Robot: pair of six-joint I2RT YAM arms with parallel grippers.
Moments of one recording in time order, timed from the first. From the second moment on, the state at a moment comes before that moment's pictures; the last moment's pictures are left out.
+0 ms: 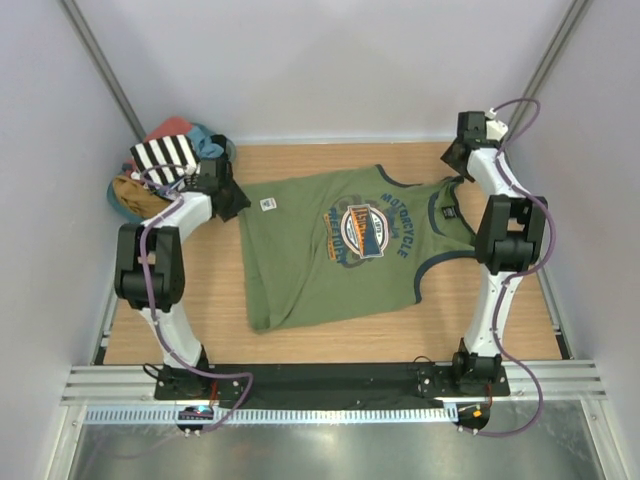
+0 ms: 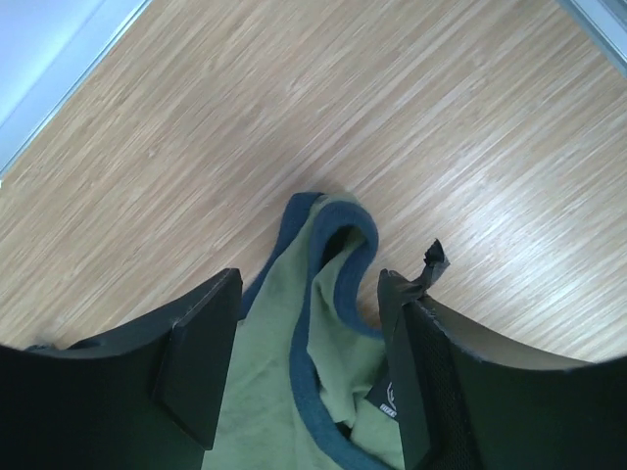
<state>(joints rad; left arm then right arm) -0.11 1.83 1.24 -0.29 -0.03 -0.71 -0.05 2.15 1.84 -0.51 0.37 0.60</state>
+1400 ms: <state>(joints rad) -0.14 1.31 0.77 -0.35 -0.10 -0.81 -0.23 1.59 0.90 -0.39 0.31 0.92</state>
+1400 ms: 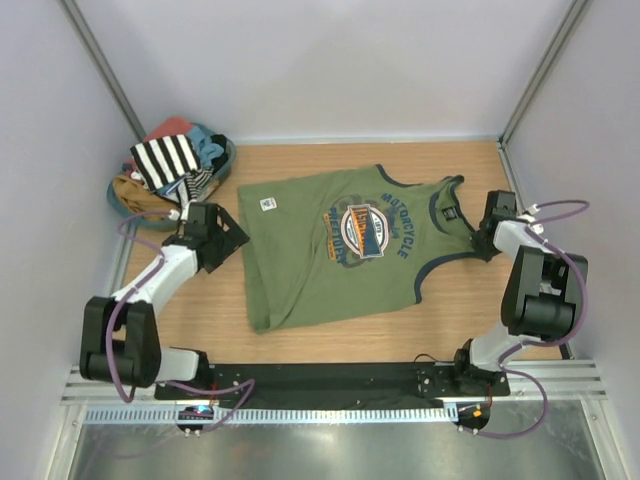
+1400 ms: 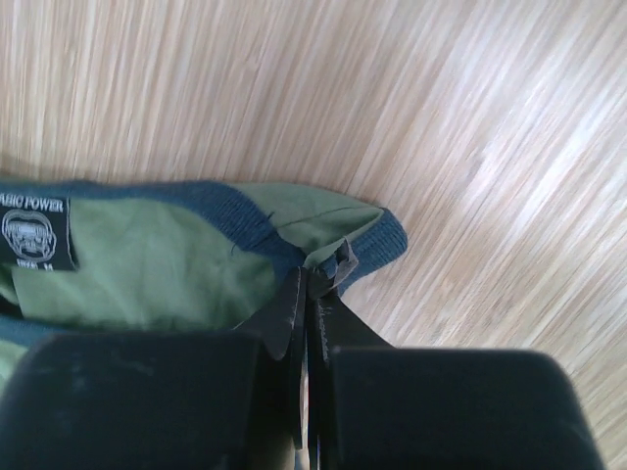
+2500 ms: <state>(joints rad) -0.16 2.20 1.74 -0.50 -0.26 -0.73 -0.29 1.60 0.85 -0.25 0.32 0.94</state>
